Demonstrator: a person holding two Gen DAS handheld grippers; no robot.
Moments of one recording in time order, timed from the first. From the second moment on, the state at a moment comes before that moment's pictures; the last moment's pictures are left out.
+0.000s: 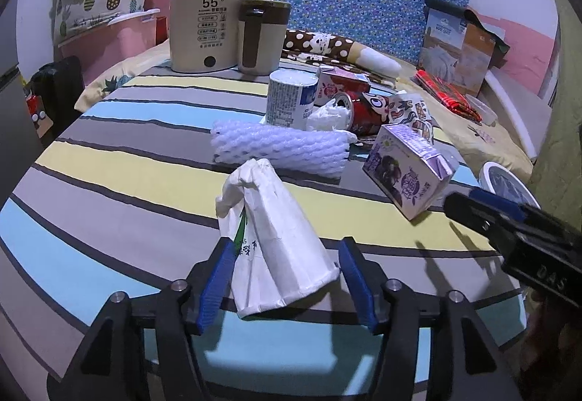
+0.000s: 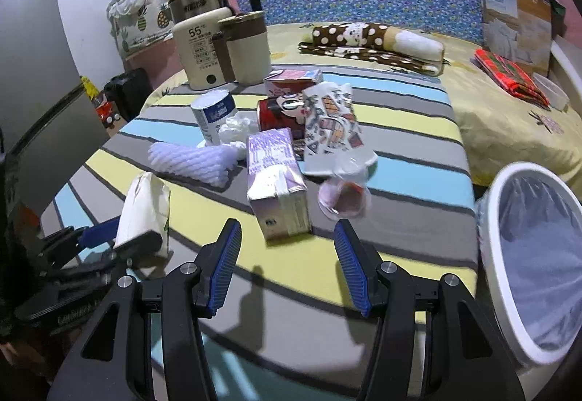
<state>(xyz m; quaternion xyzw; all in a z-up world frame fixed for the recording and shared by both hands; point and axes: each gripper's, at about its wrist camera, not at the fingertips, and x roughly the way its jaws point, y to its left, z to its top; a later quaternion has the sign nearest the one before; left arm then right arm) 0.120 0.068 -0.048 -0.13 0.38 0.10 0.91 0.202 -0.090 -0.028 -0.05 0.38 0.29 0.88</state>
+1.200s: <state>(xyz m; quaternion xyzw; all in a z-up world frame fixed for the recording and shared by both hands) 0.096 0.055 -0.030 -0.08 0.36 0.09 0.92 0.172 -0.114 -0.014 -0.02 0.36 0.29 0.89</state>
